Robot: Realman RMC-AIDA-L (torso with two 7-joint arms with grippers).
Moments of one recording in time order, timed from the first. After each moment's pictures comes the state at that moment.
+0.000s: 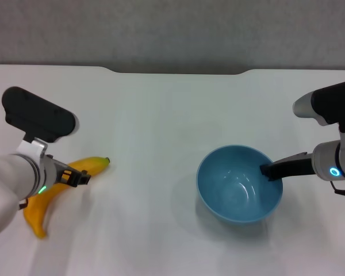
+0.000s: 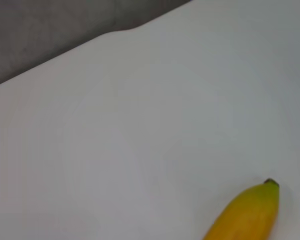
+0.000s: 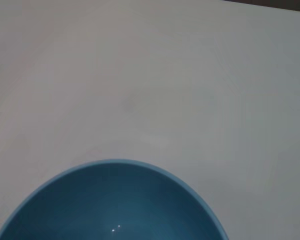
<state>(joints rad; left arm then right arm) -0.45 -1.96 -1.16 -1.14 -0.05 0.71 2.85 0.60 2.01 -1.49 -0.76 0.88 0.78 -0.64</state>
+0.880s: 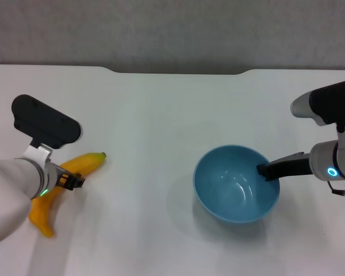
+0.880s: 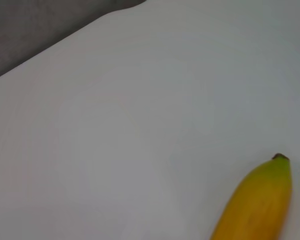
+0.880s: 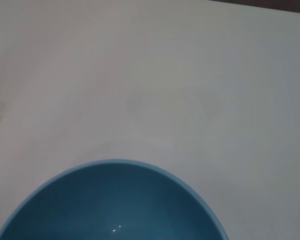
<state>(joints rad) -0.53 -2.00 -1.19 -0.92 0.01 0.62 2.84 0.61 2.01 -1.50 -0.76 0.91 0.78 -0.65</state>
